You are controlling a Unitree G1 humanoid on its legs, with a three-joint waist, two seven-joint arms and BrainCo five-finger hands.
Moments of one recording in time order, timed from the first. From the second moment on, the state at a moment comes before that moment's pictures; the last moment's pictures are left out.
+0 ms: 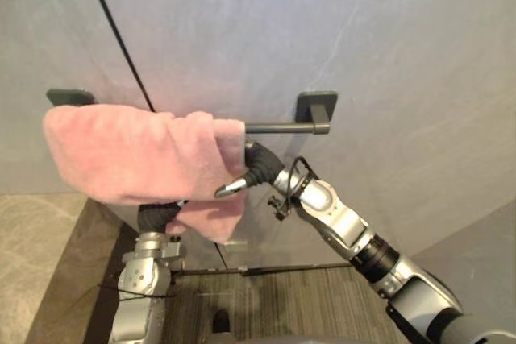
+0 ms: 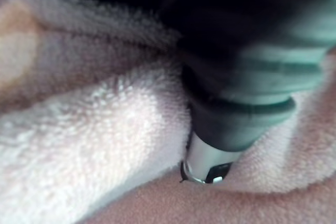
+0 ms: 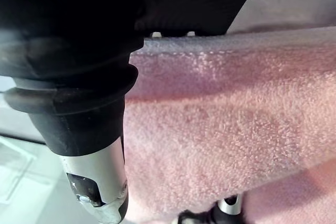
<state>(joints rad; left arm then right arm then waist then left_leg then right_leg) 0.22 0.21 0.07 -0.15 -0.31 -0.24 0.02 -0.55 -0.20 0.64 0.07 0.38 -0.13 0.19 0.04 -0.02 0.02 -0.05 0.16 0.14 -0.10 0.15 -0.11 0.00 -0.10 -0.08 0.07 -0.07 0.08</state>
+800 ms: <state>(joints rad) 0.17 0.22 0.03 0.01 -0.31 -0.24 0.03 -0.56 -0.11 0.68 0.23 0.34 -0.10 0.16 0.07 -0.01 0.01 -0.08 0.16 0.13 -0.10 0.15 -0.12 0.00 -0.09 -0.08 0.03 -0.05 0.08</state>
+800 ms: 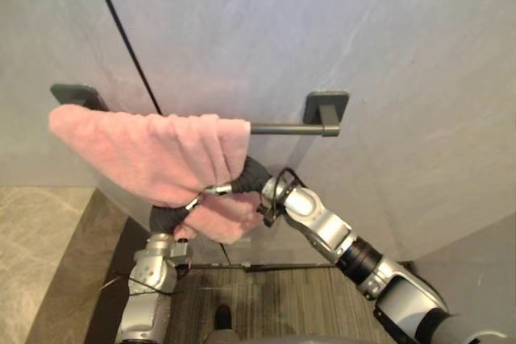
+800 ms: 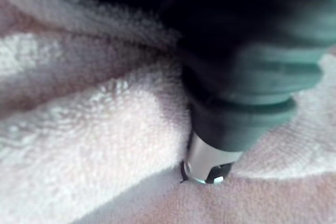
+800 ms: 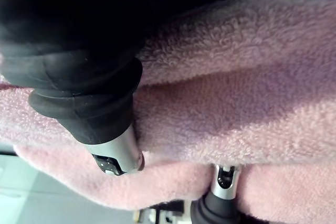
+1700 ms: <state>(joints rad) 0.04 0.21 0.20 -0.22 -0.32 -0.25 0.03 -0.27 -0.09 0.34 -0.03 0.55 -0.10 0.14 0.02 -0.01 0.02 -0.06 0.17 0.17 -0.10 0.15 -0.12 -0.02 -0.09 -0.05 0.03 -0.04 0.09</state>
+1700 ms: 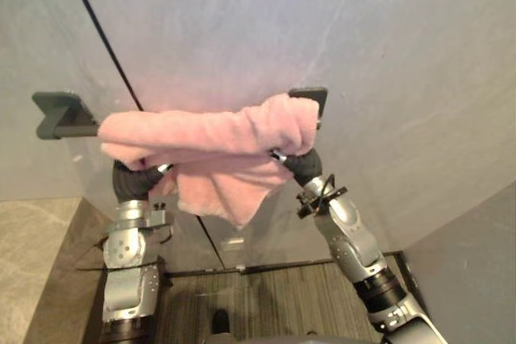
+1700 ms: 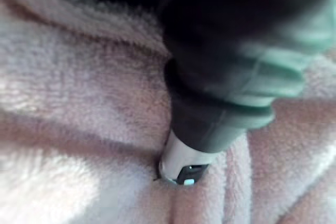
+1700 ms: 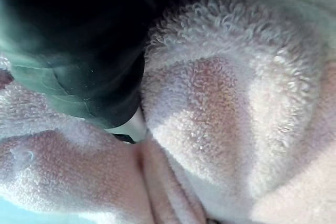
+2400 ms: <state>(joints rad) 0.10 0.11 0.21 -0.25 -0.32 -0.24 0.03 -0.24 -0.10 0.32 -0.06 0.56 -0.09 0.15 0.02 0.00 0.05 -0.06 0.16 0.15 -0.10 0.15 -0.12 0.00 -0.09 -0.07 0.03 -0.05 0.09</state>
